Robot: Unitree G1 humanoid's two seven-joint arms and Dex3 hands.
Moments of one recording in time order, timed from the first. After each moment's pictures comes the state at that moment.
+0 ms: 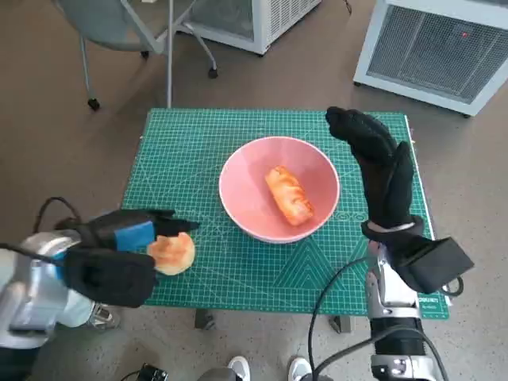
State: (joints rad) left arm -0.31 0.83 -0.24 -0.04 0.42 0.04 -0.80; right arm -0.56 -0.07 -0.08 0.44 0.19 -0.64 0.29
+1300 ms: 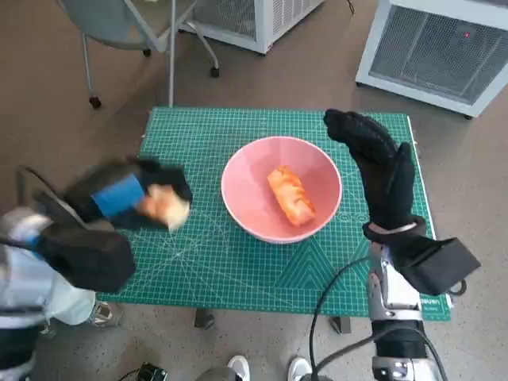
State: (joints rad) left arm -0.49 0.77 0.00 -0.07 0.26 -0.15 -0.57; right arm -0.53 -0.08 -0.08 0.39 0.22 -0.60 0.34
